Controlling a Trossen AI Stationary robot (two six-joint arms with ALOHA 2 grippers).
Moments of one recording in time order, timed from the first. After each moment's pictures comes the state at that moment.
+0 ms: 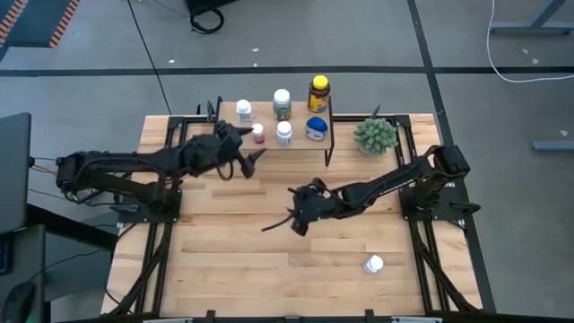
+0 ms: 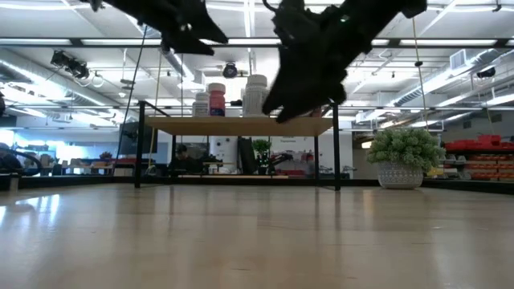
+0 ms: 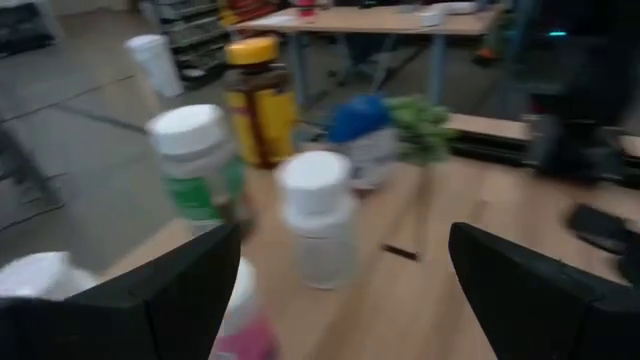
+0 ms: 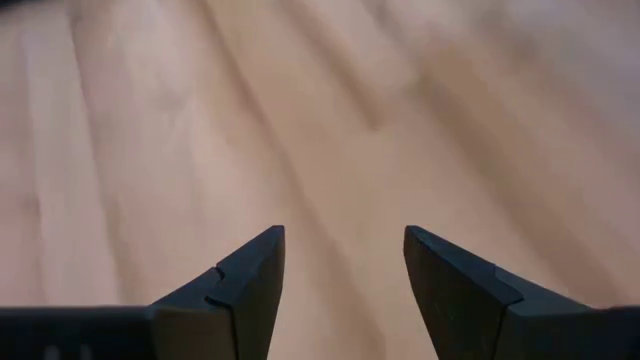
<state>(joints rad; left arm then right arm) 0.14 1.10 0.79 0.08 -0.45 -0.01 0.24 1.72 1.10 -0.19 0.45 0.56</state>
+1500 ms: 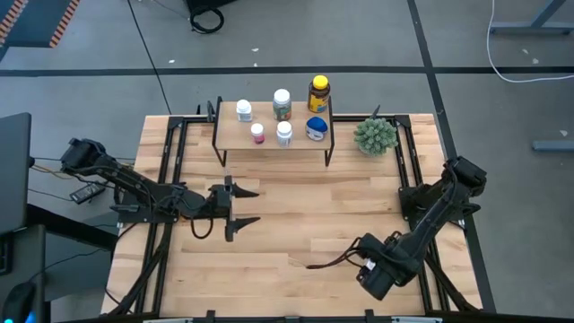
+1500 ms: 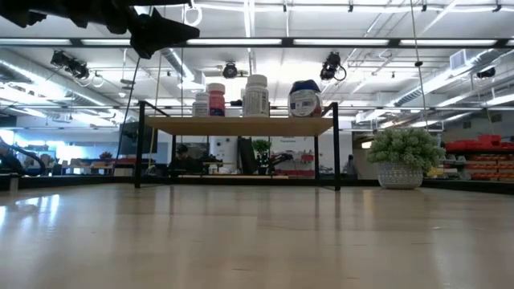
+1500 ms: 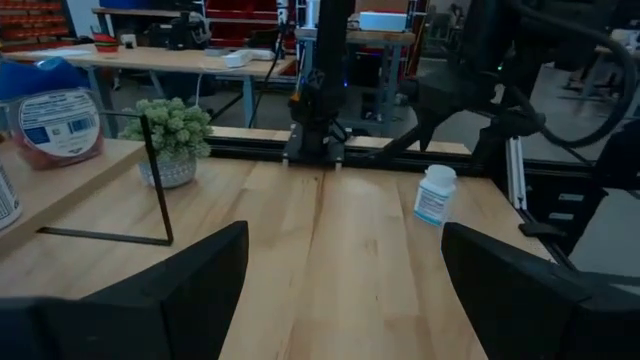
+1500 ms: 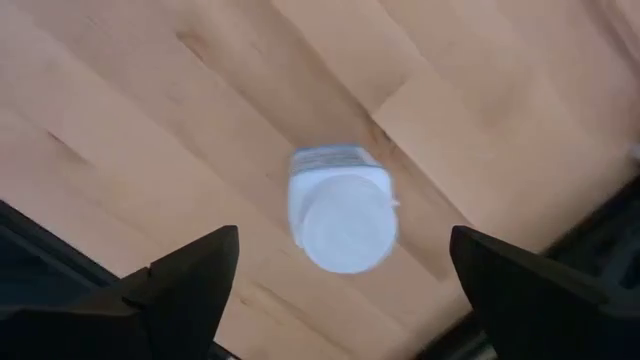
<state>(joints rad) -0.39 1.10 0.45 0.56 -0.50 -0.11 0.83 1.71 1.33 -1.25 0.02 1.65</state>
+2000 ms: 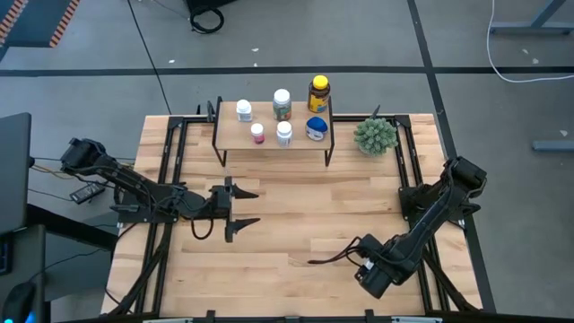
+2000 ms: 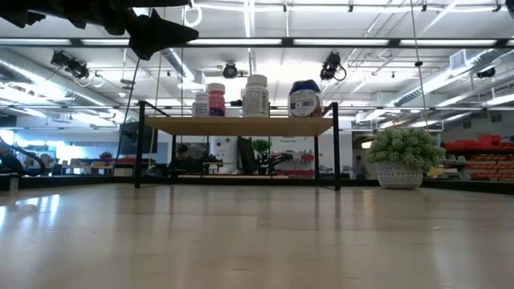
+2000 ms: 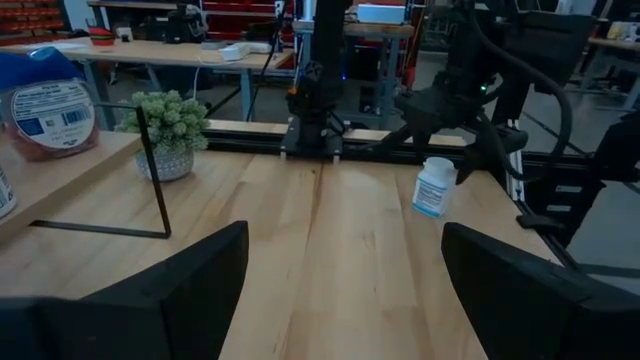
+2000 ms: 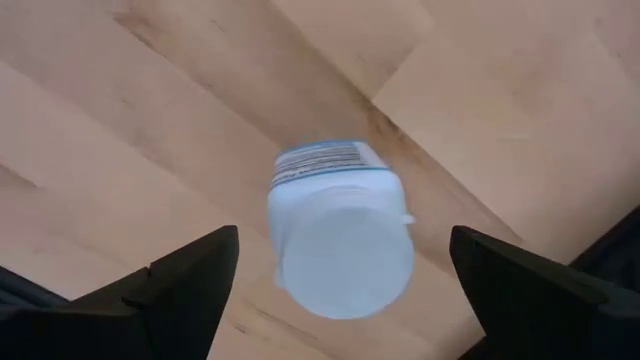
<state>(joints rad) -0.40 1.10 0.45 0.54 -0.50 -0.12 0.84 1.71 1.19 -1.09 -0.01 1.74</state>
